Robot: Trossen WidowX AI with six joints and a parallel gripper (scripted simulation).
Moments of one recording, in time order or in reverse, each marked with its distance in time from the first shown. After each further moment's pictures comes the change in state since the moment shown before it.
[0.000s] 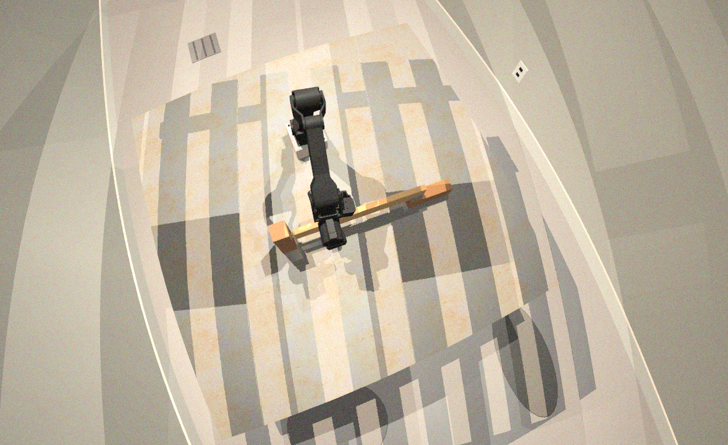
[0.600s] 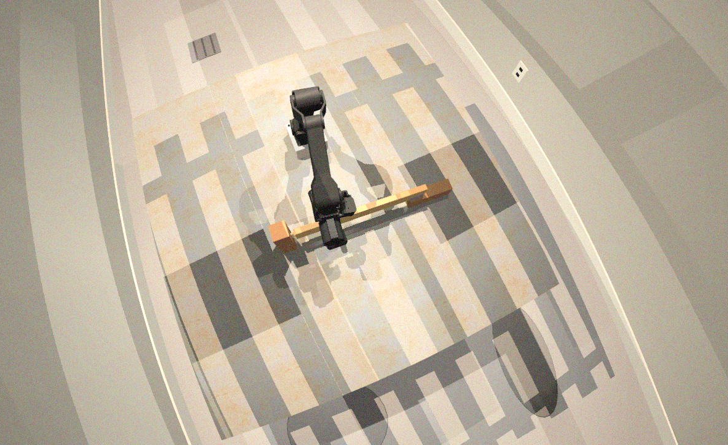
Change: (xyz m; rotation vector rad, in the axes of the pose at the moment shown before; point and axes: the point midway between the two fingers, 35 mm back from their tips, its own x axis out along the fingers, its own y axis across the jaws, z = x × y) arm 0.000 0.000 0.002 0.002 0.003 -0.001
